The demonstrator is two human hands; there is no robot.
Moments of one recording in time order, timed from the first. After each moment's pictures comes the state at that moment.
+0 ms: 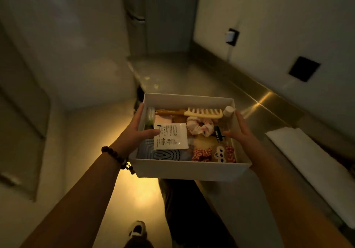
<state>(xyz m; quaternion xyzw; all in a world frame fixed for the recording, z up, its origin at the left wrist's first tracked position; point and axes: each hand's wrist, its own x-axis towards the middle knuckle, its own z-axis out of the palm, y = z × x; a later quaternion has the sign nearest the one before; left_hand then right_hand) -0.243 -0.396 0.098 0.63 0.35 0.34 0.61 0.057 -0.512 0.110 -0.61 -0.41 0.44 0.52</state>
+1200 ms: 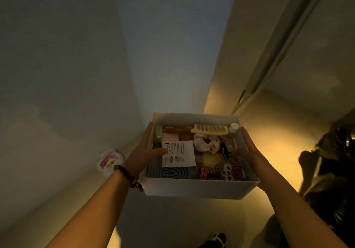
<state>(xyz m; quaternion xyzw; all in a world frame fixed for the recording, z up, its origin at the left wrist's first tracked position) -0.612 -1.035 0.033 0.28 0.67 0.59 0.34 -0.408 -0.792 0.034 -0.30 -0.66 0.68 0.11</state>
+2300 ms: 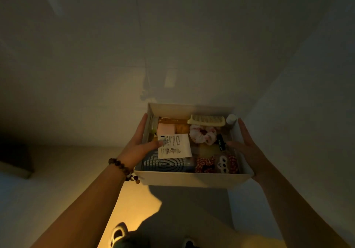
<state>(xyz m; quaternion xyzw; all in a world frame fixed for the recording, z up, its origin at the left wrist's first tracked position) -0.809 -1.251 0.017 -0.07 0.72 0.68 0.12 -0.845 -0.930 0.008 -0.03 -0.73 0.66 -0.14</state>
